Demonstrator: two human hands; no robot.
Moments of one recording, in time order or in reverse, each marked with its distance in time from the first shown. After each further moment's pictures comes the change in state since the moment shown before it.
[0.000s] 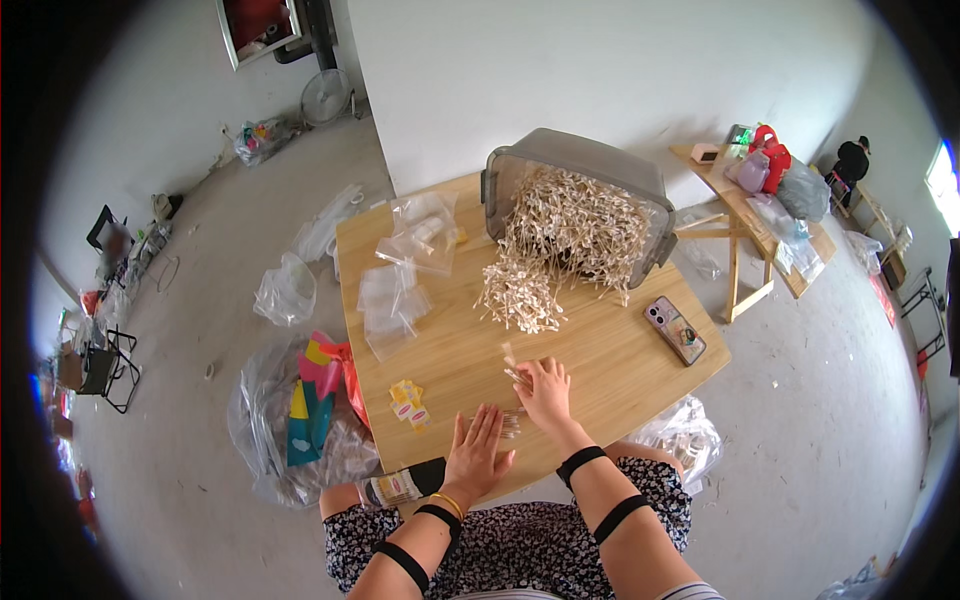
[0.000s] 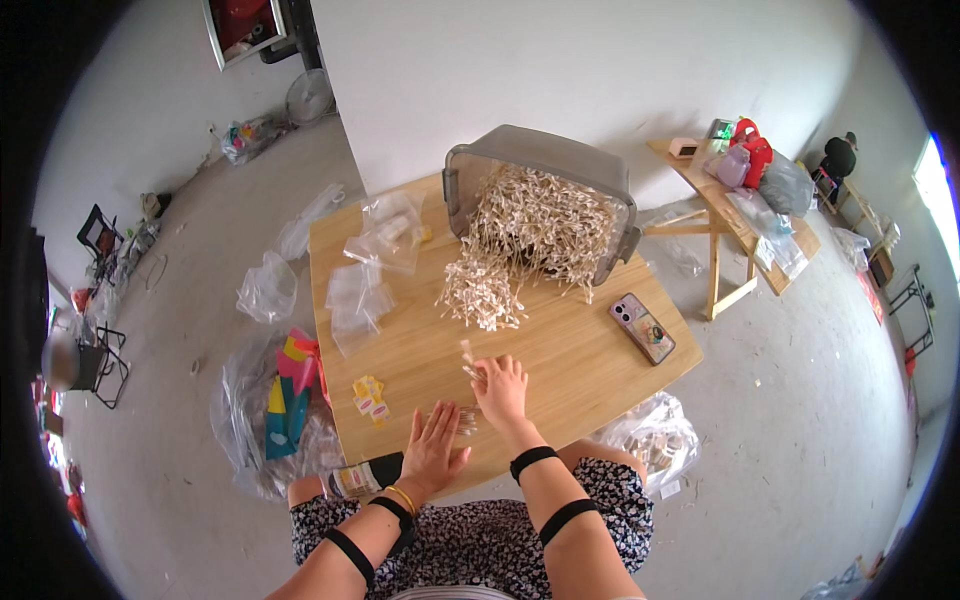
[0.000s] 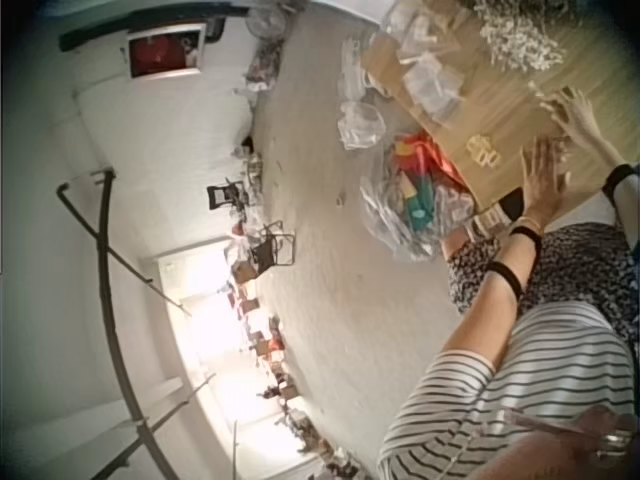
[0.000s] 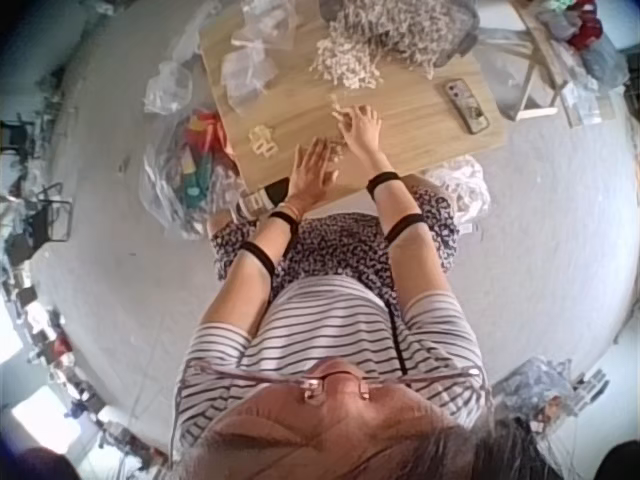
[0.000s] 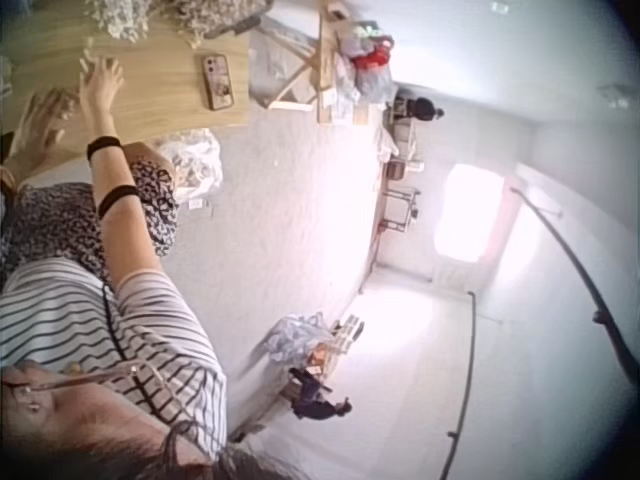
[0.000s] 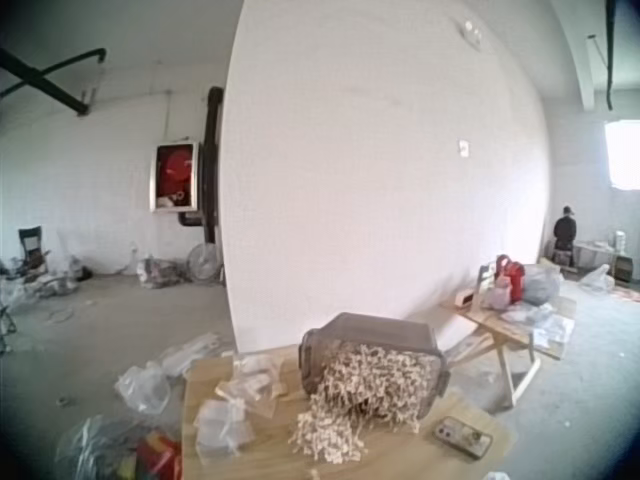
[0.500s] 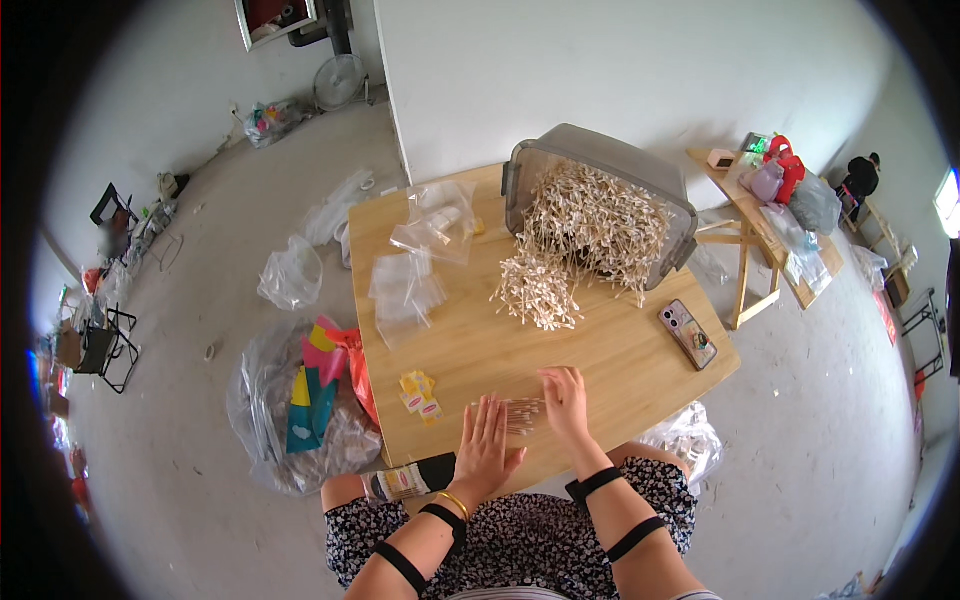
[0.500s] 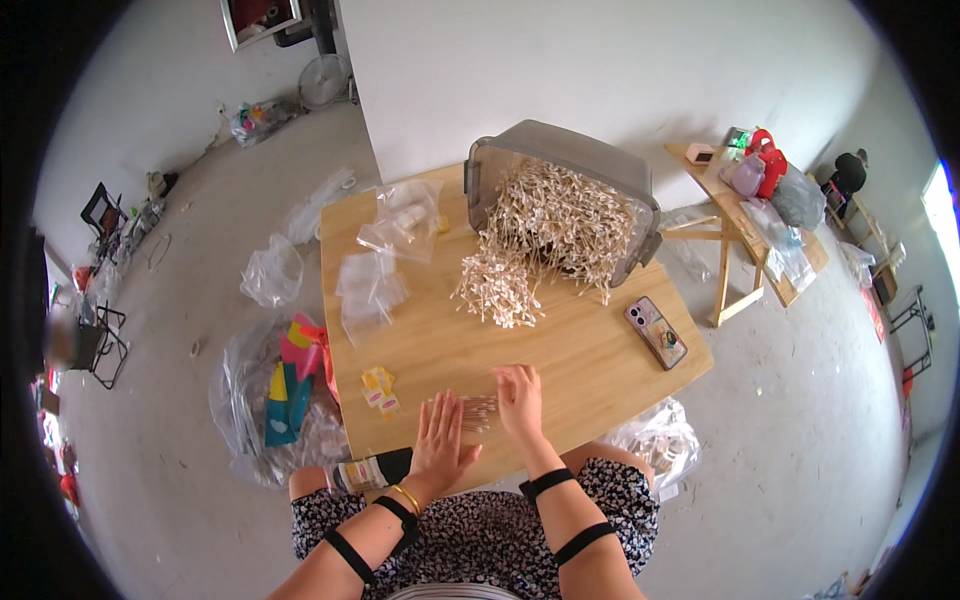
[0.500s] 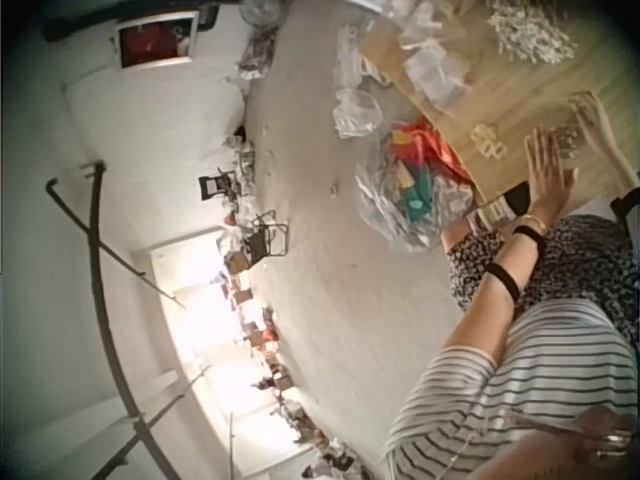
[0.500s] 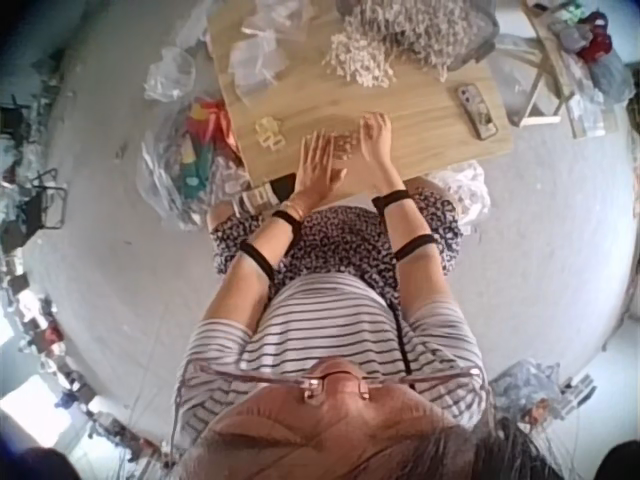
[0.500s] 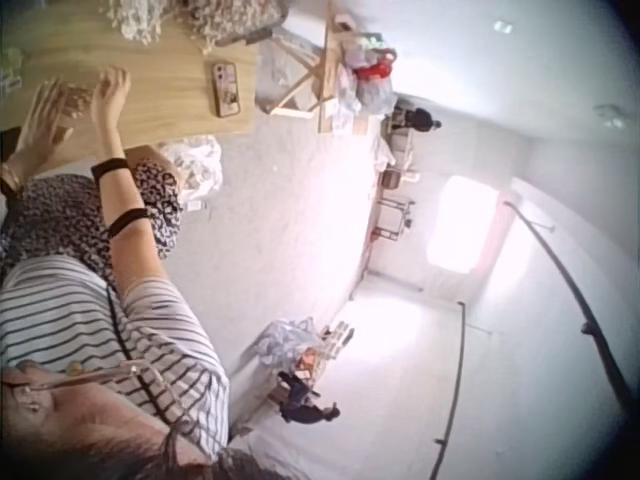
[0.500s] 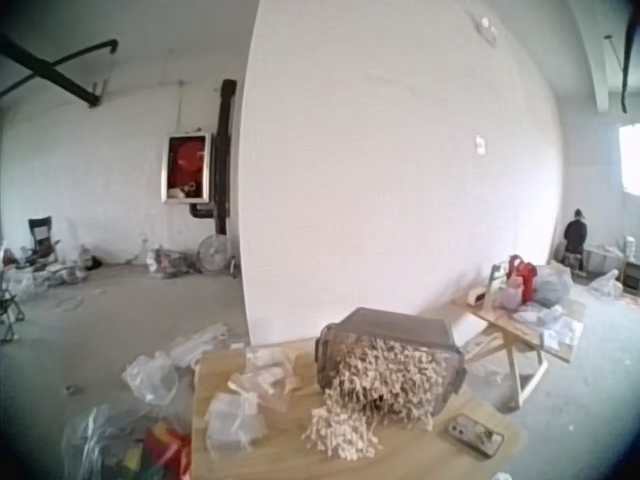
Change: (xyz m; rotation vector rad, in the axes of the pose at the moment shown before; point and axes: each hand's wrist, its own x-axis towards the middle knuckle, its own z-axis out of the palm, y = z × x) left_hand -0.003 -0.004 0.000 -0.055 0.065 -0.043; right_hand -0.019 0.003 -0.004 0.373 0.095 -0.062
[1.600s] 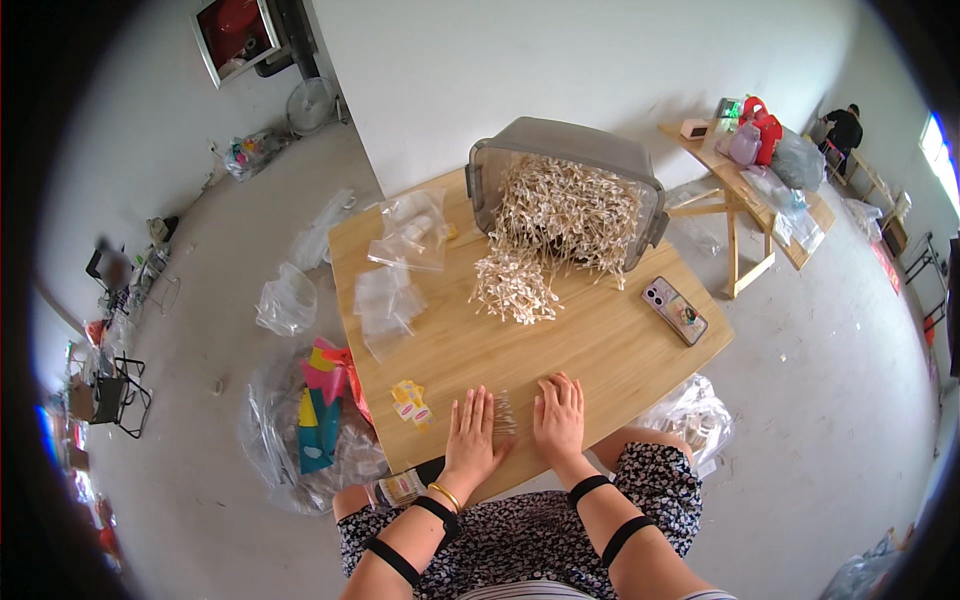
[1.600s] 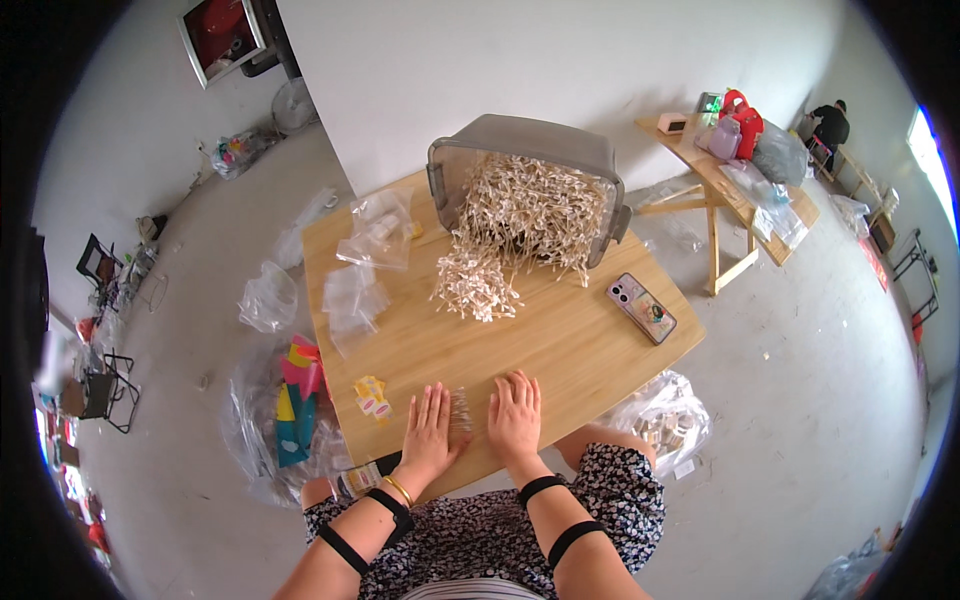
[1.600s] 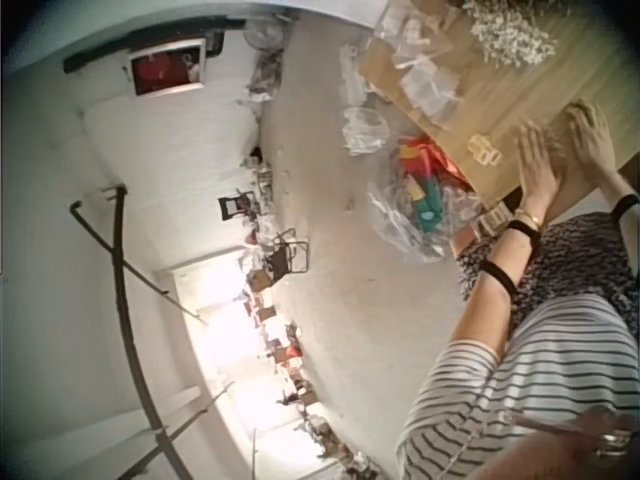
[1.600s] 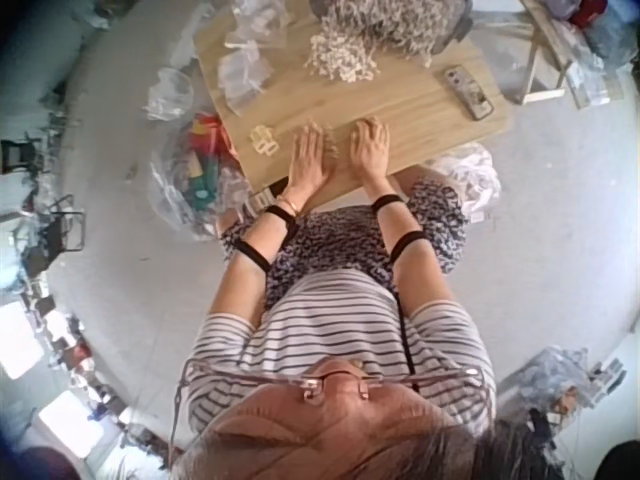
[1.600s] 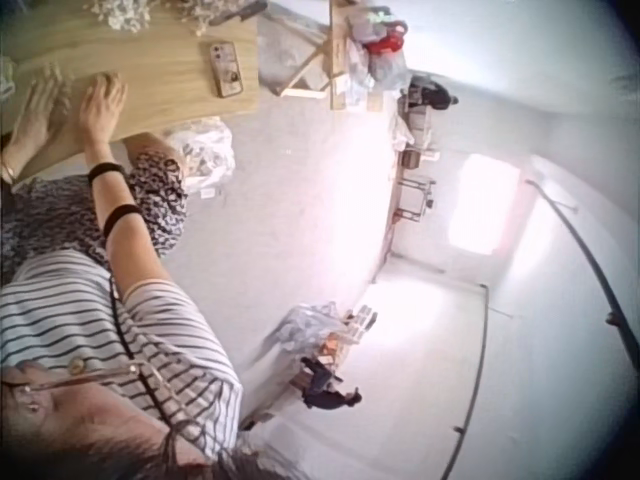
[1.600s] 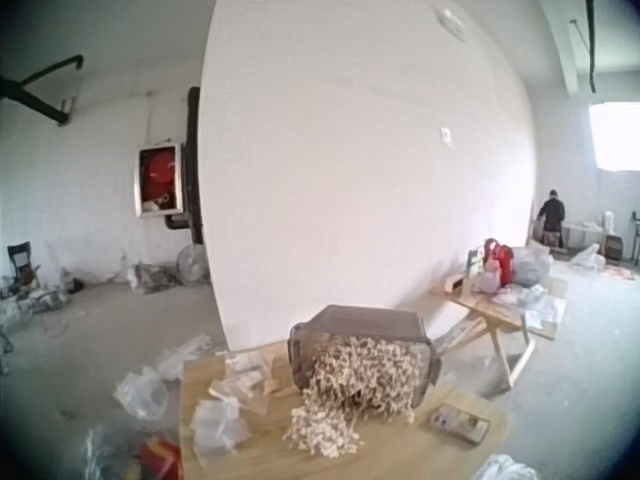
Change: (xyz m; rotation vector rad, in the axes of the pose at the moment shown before) left_hand 0.013 -0.015 0.000 0.223 -0.129 0.001; right_hand -0.044 -0.018 -0.011 -0.434 0.062 -0.012
